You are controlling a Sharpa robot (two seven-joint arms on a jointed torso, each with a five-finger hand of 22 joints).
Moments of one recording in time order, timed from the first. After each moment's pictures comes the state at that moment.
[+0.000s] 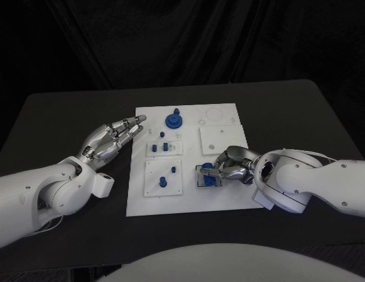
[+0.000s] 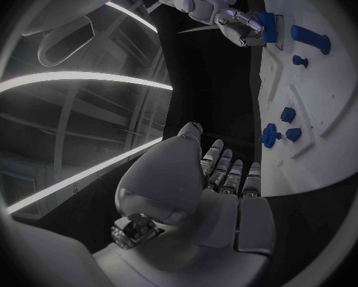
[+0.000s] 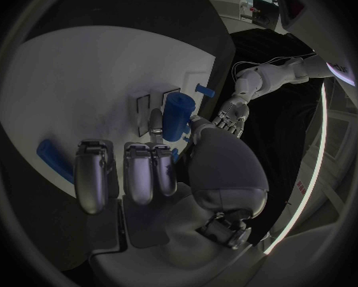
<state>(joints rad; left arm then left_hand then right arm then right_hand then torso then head) 1.12 -0.97 -0.21 1.57 -0.18 -0.06 0.68 1.50 0.19 -0.10 0.27 0.58 0.44 0.16 0.07 0.05 0.10 0.14 0.36 0.04 0.02 0.13 0.08 0.02 0.12 0.00 0.20 0.00 0.00 1.19 -0.98 -0.25 1.91 -0.97 -0.38 -0.46 1.01 -0.07 0.14 0.29 0.28 0.90 0.05 0.51 0.60 1.46 -0.03 1.57 1.31 1.47 -0.09 1.57 1.31 0.02 1.47 0.02 1.52 1.31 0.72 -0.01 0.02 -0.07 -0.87</state>
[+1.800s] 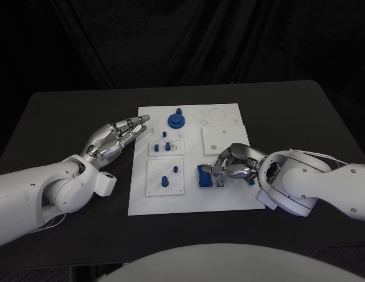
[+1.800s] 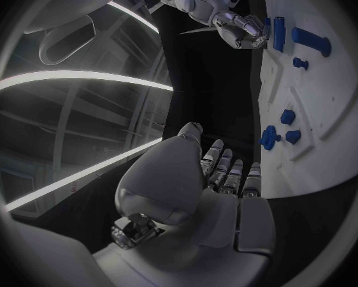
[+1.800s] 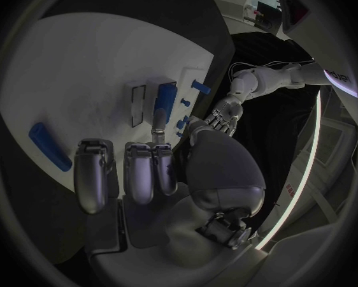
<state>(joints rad) 1.12 -0.96 -0.21 1.56 -0.18 -0.04 0.68 1.50 0.19 -0.10 0.27 0.58 0.44 0.16 0.07 0.05 0.11 0.15 0.36 0.04 0.03 0.14 0.09 0.02 0.12 0.00 0.21 0.00 0.00 1.19 -1.01 -0.25 1.93 -1.03 -0.42 -0.41 1.04 -0.03 0.04 0.27 0.33 0.89 0.02 0.62 0.70 1.46 -0.04 1.57 1.31 1.47 -0.10 1.57 1.31 0.02 1.47 0.02 1.51 1.31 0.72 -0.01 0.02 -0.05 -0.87</state>
